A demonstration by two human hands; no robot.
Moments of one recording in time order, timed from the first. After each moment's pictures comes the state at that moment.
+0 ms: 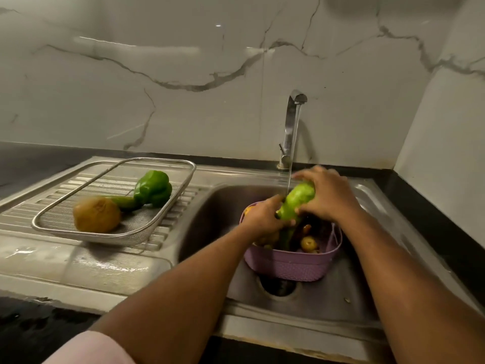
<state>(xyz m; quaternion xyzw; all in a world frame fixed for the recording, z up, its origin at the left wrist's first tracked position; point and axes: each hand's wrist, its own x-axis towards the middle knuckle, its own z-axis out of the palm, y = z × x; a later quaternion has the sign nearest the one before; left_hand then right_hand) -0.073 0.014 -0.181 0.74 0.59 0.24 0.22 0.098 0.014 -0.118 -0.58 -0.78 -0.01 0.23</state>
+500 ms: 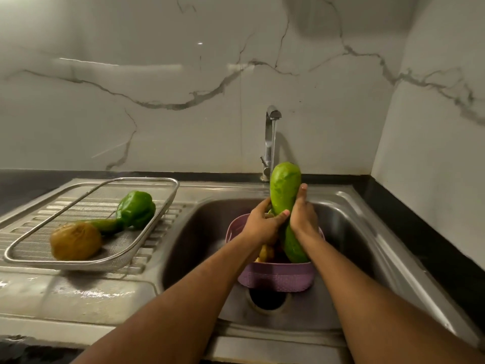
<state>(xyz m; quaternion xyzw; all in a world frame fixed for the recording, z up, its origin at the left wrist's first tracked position) -0.039 -0.004 -0.166 0.52 0.48 0.46 0.53 0.065 0.007 -0.150 -0.65 -0.44 0.37 0.50</state>
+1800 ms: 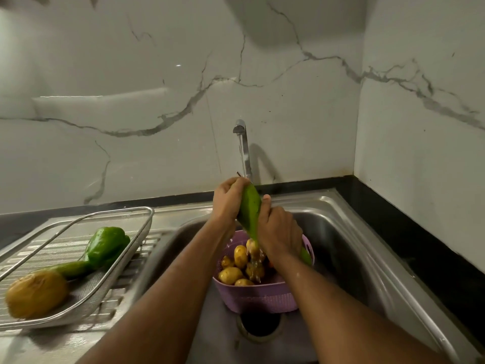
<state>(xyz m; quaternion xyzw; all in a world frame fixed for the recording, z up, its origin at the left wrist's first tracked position) -0.039 0.044 -0.103 0.45 0.50 0.59 0.45 0.057 0.019 -0.166 -0.66 -0.56 0.08 0.48</state>
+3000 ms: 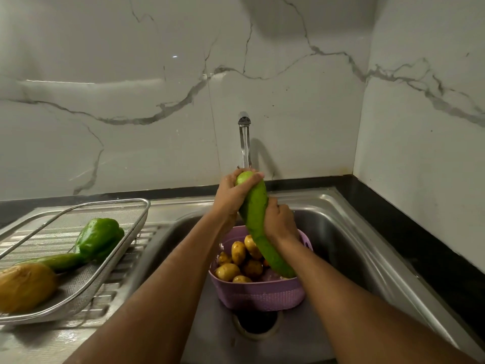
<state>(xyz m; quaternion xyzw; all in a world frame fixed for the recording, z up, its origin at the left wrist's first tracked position) -0.046 0.052 -0.106 0.55 0.45 0.53 0.46 0.064 0.042 -0.166 -0.63 -0.52 0.31 0.49</state>
